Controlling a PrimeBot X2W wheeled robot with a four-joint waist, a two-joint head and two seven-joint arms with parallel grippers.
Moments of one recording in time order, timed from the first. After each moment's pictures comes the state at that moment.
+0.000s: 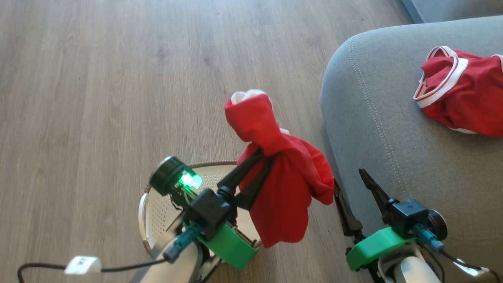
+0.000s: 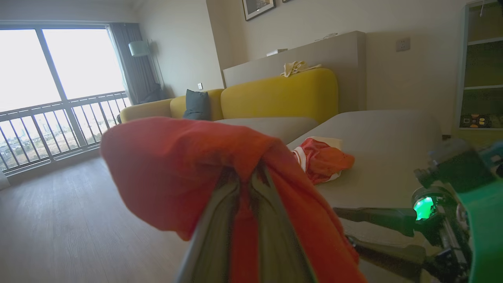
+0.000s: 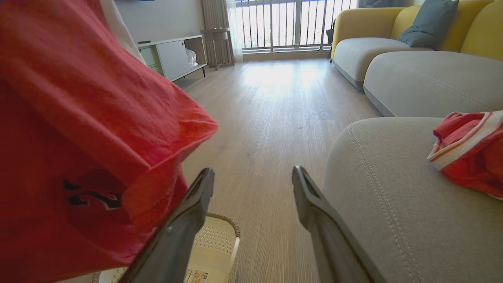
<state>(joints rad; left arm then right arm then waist) -0.21 0.06 -0.50 -0.07 -0.04 -0.13 -0.26 -0.03 -0.05 0.17 0.23 0.12 0.13 -0.26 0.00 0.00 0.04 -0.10</state>
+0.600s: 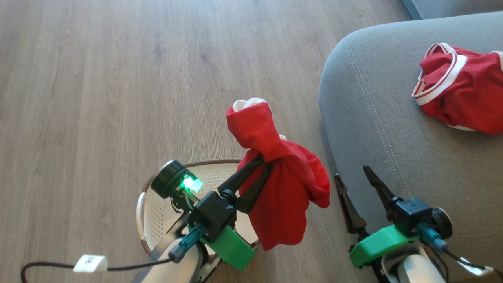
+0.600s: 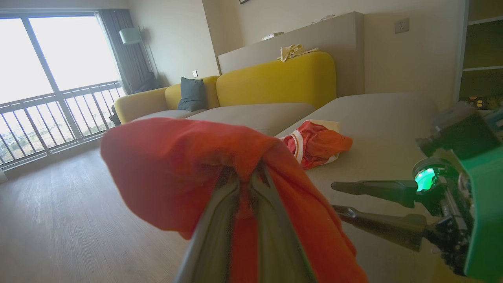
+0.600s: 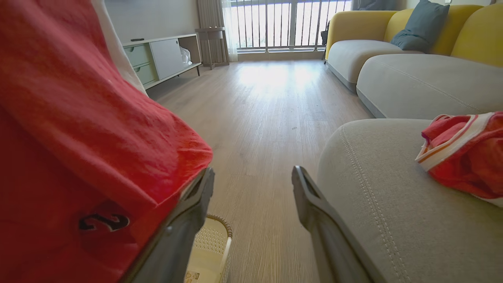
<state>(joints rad) -0.20 0.07 -0.52 -0.03 -0.01 -0.13 -0.26 -0.03 -0.05 0.15 0.22 0.10 0.13 -0.26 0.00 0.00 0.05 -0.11</state>
